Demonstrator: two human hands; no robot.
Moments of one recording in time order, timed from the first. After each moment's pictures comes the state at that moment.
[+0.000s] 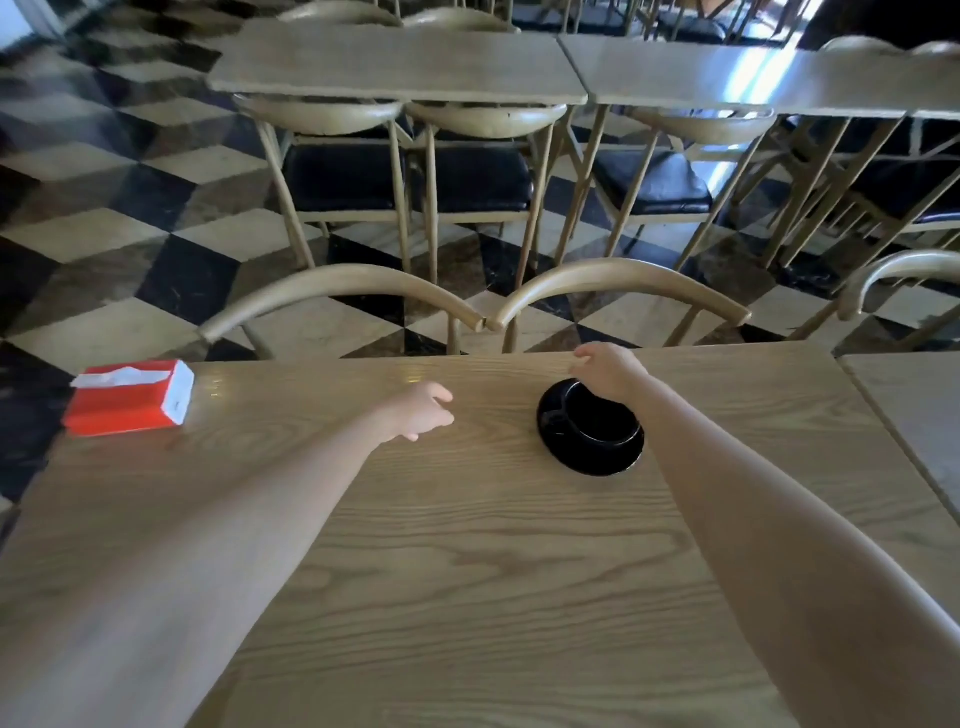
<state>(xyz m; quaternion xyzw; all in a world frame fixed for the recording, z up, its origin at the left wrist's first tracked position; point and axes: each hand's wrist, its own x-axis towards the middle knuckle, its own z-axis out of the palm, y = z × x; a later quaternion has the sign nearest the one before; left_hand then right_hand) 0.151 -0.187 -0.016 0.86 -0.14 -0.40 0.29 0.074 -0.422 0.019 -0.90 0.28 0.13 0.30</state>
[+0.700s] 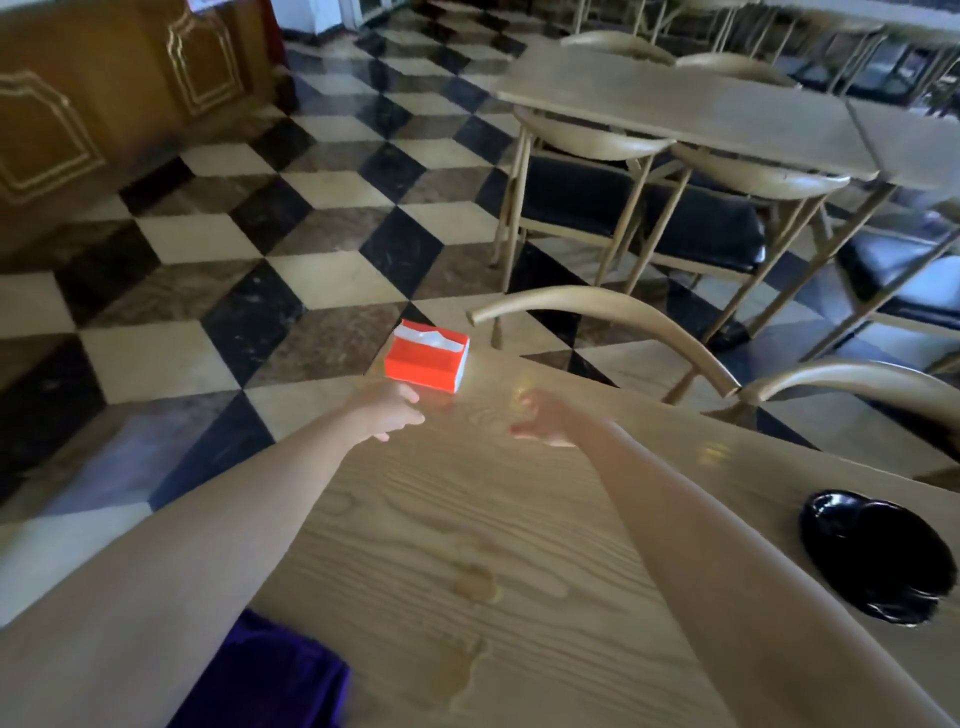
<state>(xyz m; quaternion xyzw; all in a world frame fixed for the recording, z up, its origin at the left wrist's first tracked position) 0.203 0.156 -0.023 0.88 0.10 -0.29 0.36 0.198 -0.072 -0.018 -0.93 -0.01 0.29 0.21</state>
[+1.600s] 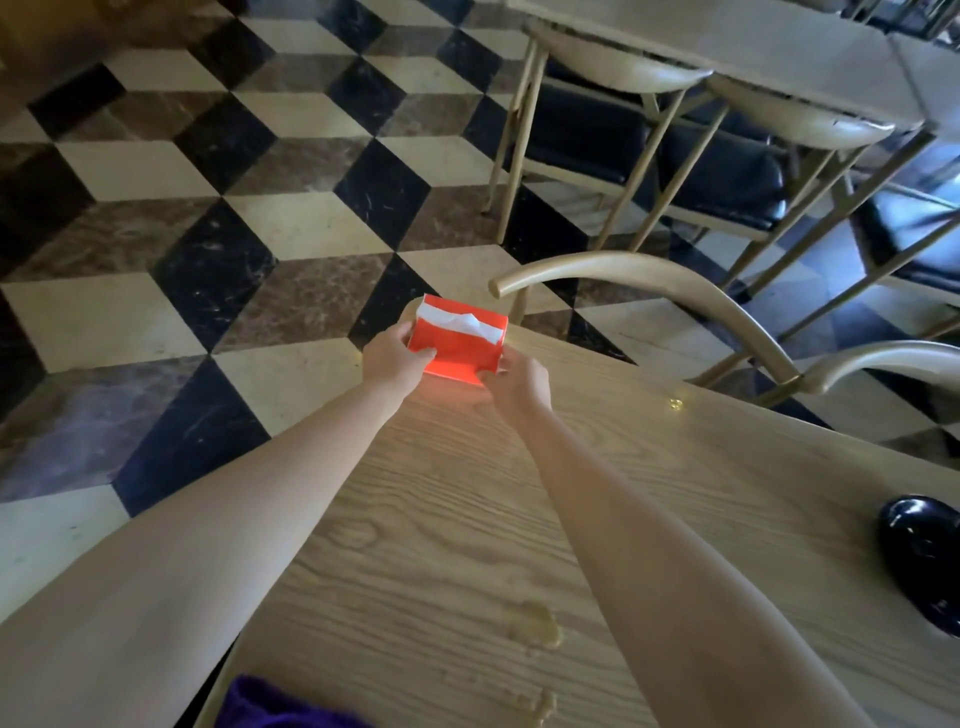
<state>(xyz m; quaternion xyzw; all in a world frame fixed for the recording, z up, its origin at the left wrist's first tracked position) 0.280 0.180 -0.076 0.87 0.14 -0.10 0.47 0.260 0.035 -0.082 -0.88 0.16 0.10 0.43</state>
